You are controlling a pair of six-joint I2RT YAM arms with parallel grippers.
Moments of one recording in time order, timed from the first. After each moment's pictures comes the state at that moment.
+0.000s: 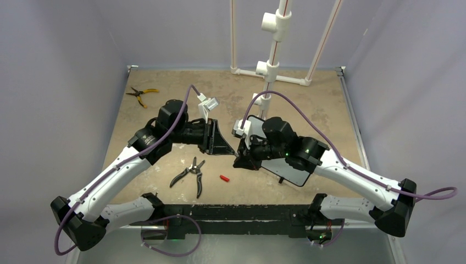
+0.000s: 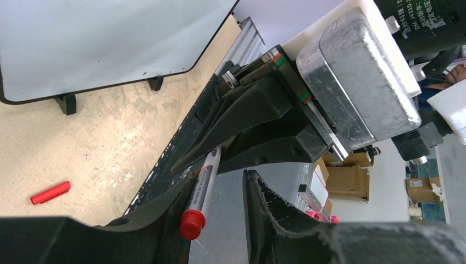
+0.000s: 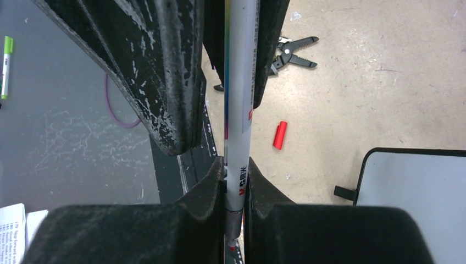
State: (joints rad) left arm -0.67 1.05 1.08 -0.47 0.71 -0.64; right arm 0.95 1.11 1.03 -0.48 -0.41 0.03
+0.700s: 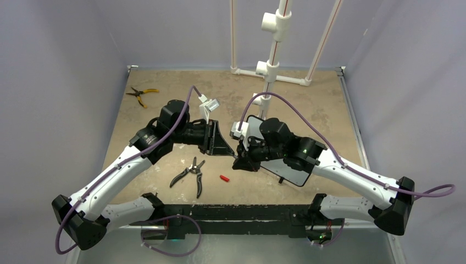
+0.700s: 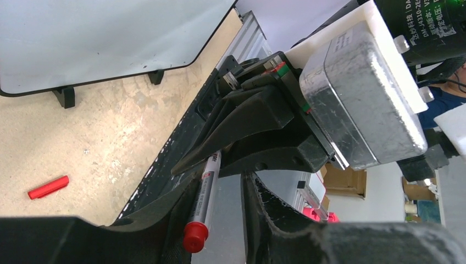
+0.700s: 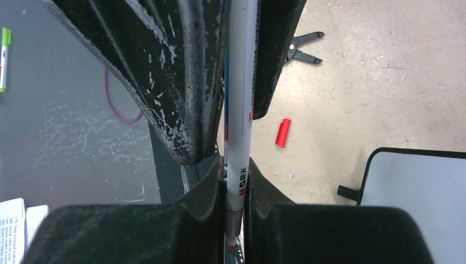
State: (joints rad) left arm -0.67 1.05 1.07 -0.48 0.72 -0.64; right arm 0.97 1.12 1.04 -0.48 -0.41 0.03
